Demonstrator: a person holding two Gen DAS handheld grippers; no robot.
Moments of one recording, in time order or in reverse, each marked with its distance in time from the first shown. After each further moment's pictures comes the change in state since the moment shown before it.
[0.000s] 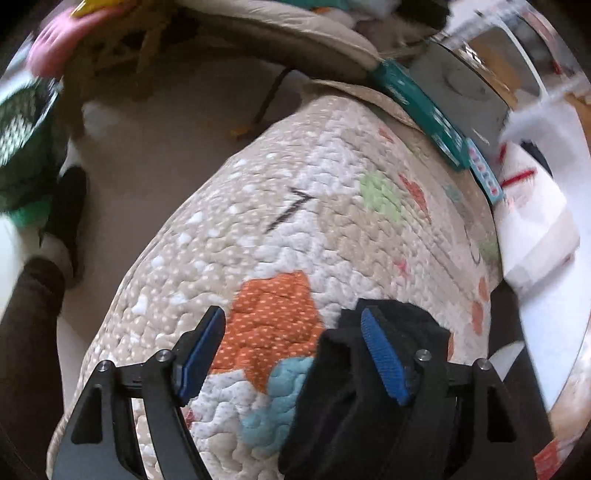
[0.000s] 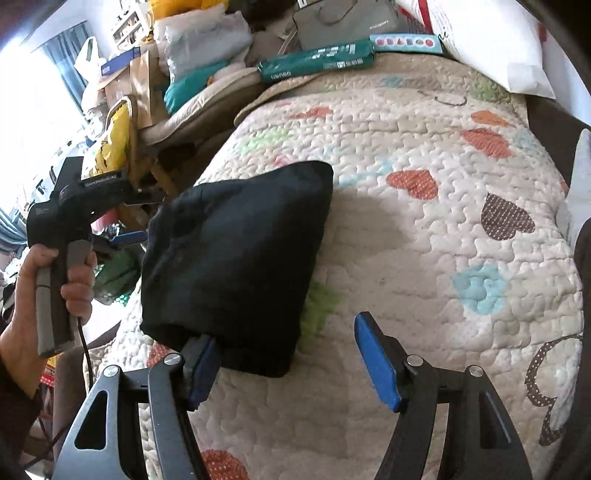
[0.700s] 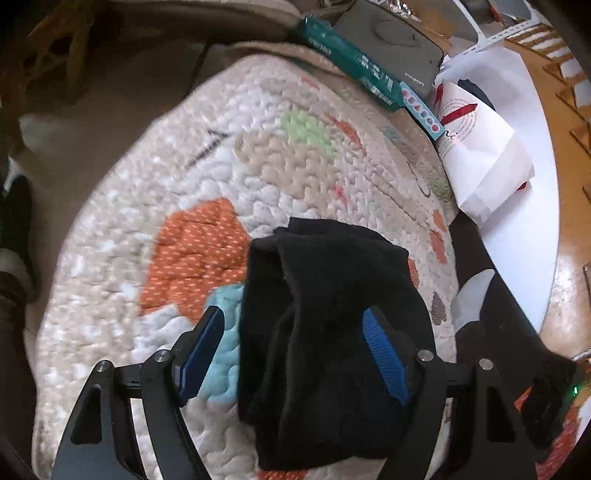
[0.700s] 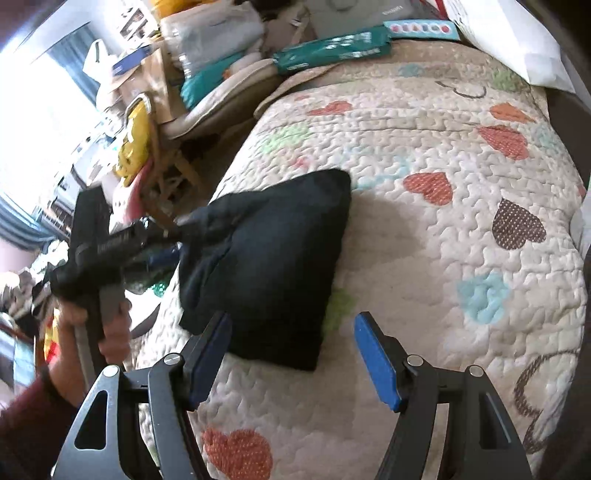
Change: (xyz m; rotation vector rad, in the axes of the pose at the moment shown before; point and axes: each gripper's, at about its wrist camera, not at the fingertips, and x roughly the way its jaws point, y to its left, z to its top) left arm 0.010 -0.016 -0.041 0.153 0.130 -0.205; right arm -0.014 -0.012 0.035 0.029 0.104 0.131
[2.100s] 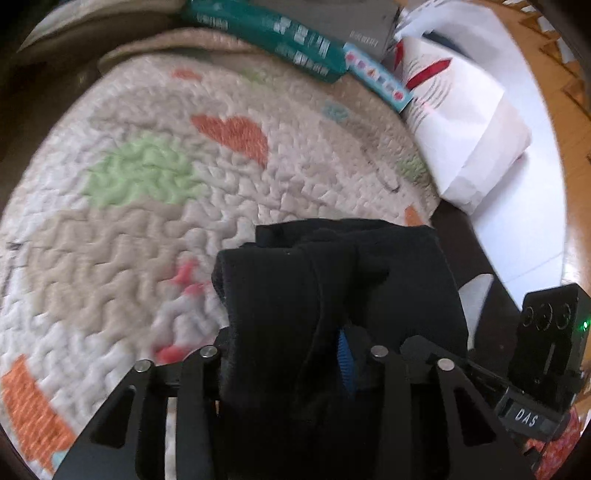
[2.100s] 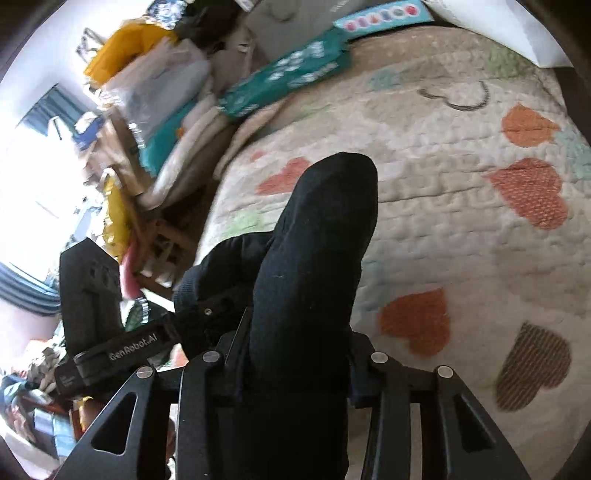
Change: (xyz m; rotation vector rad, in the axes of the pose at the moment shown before) left arm 0.125 -0.128 0.083 0.147 0.077 -0.011; right arm 0.054 -0.089 0.139 0.194 -0.047 0.077
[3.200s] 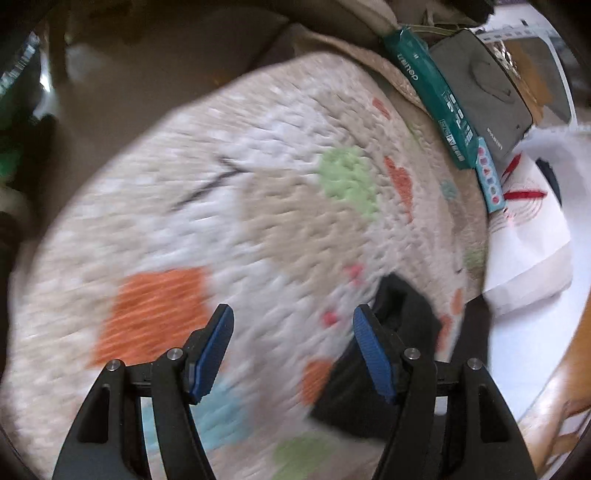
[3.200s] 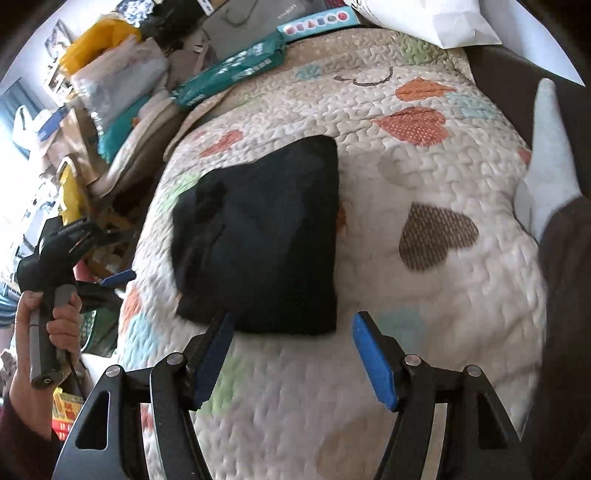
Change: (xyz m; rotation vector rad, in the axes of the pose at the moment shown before) left arm -0.103 0.110 -0.039 -0.493 -0.044 0.134; right arm -0.072 -0.007 -0.116 0.021 -0.052 -0.225
